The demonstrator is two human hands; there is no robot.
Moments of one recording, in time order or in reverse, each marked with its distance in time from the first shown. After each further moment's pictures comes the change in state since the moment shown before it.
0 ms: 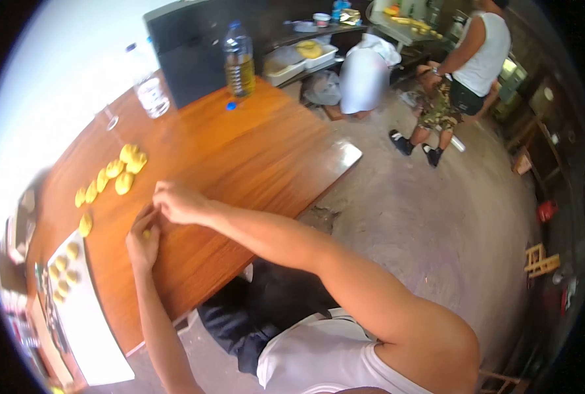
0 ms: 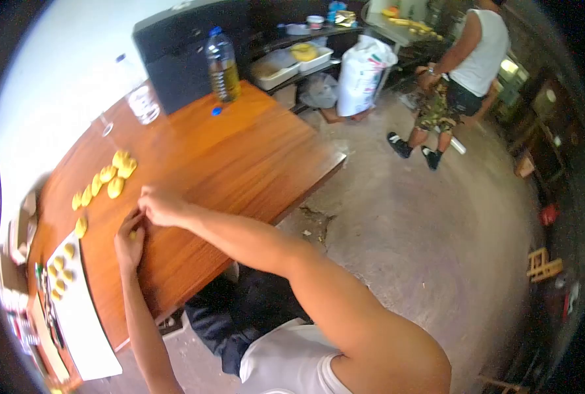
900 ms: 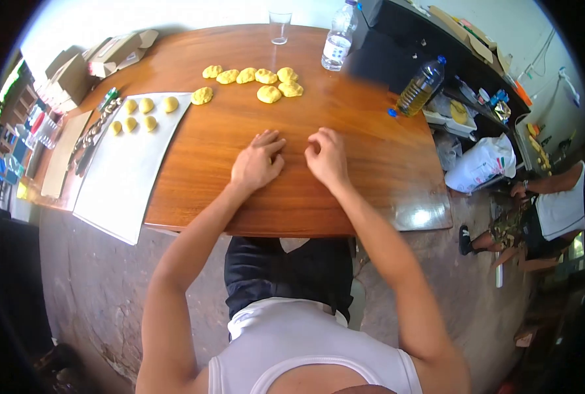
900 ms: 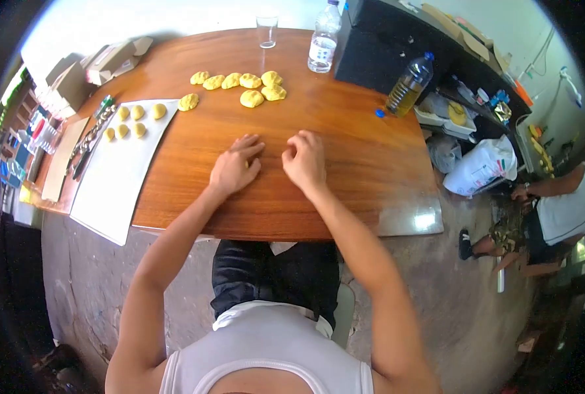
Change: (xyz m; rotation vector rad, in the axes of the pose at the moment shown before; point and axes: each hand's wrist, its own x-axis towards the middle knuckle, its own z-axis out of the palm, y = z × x) left_hand -0.028 0.013 0.015 0.185 0.143 0.037; right_hand -0.023 -0.005 -0.027 -0.334 0.072 0.045
